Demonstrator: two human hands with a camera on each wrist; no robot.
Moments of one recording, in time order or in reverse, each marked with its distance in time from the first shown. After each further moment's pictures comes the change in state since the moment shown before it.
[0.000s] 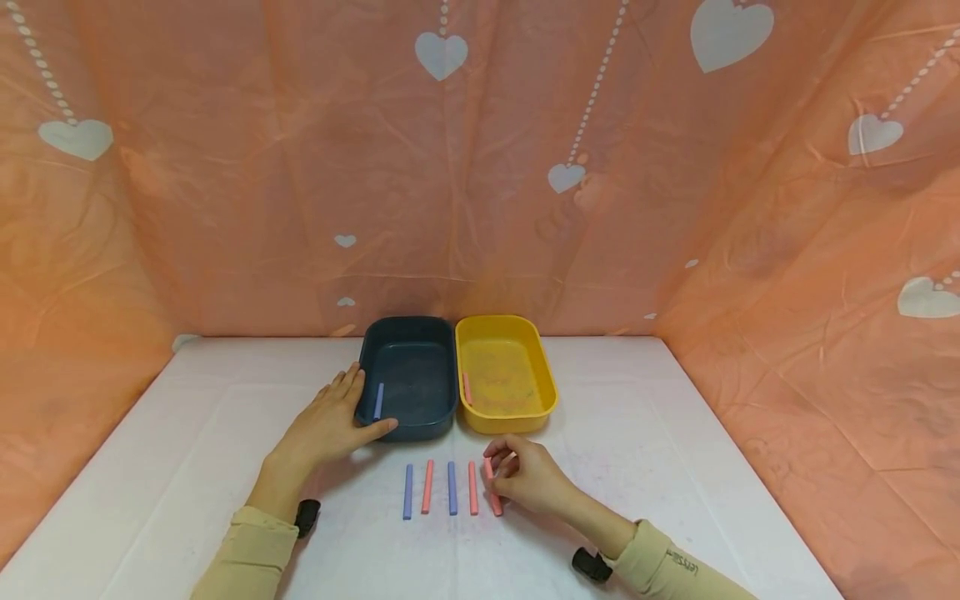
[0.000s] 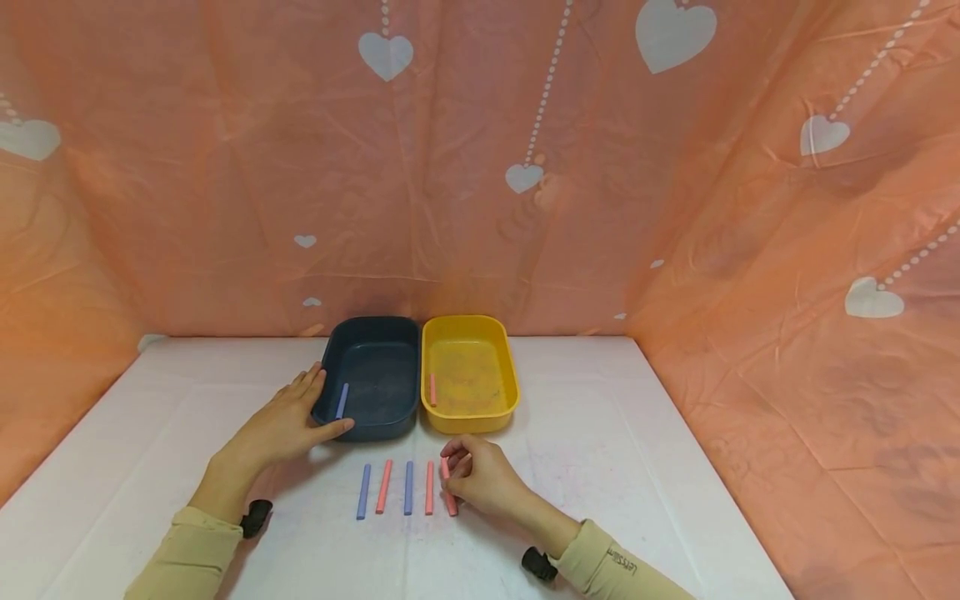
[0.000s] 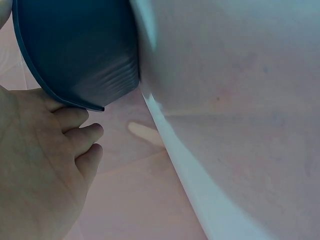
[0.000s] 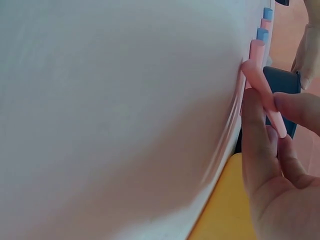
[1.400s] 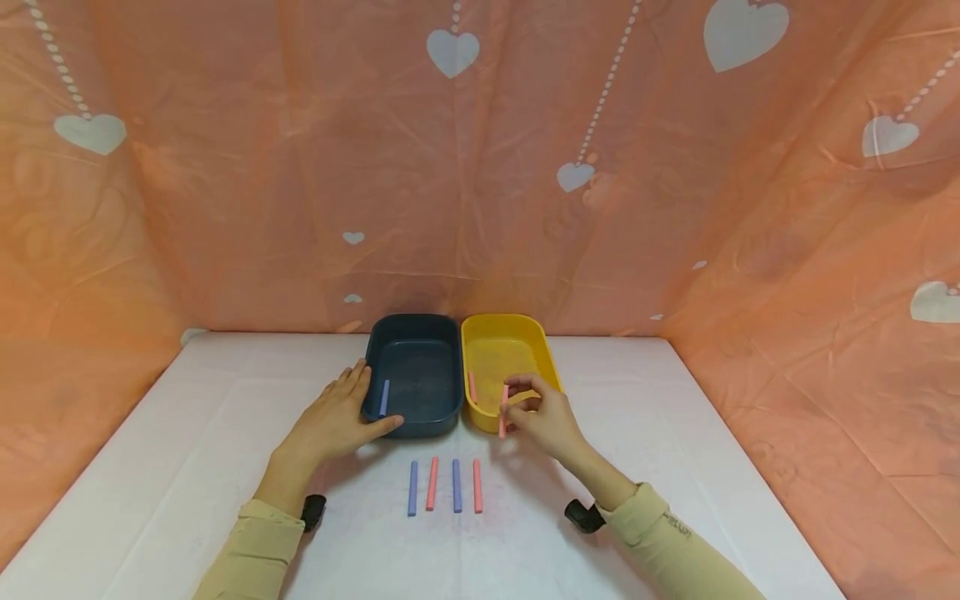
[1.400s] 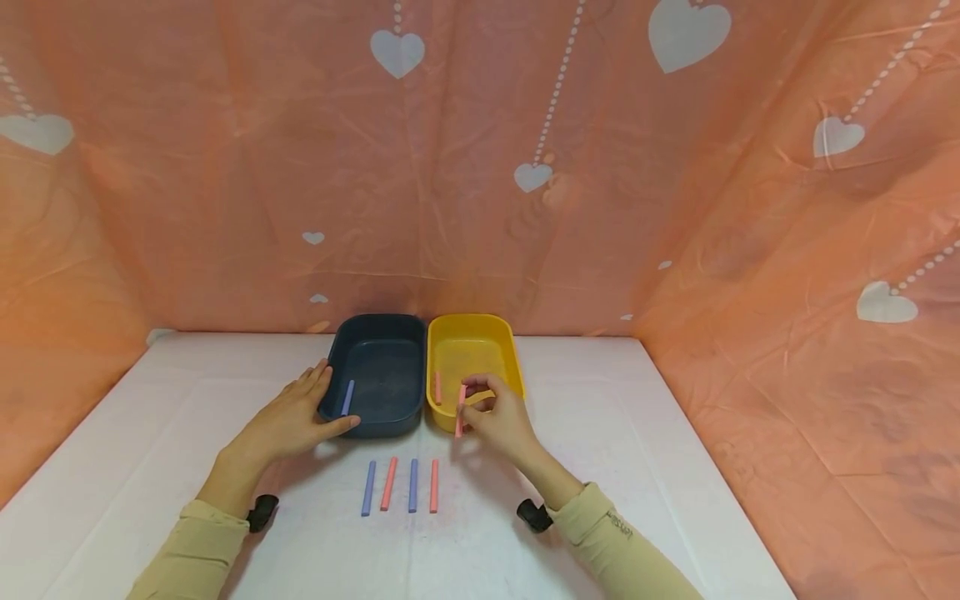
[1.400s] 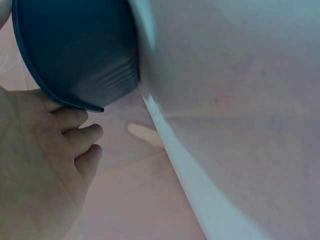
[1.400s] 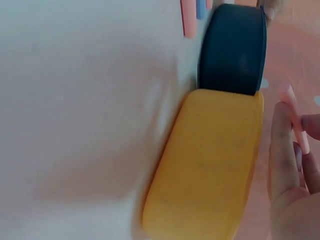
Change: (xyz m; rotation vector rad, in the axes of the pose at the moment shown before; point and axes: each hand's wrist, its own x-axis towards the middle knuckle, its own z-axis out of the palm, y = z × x) left_hand 0.000 -0.001 0.000 0.002 0.002 -0.003; right_hand 0.042 -0.015 -0.036 0.228 0.277 -0.028
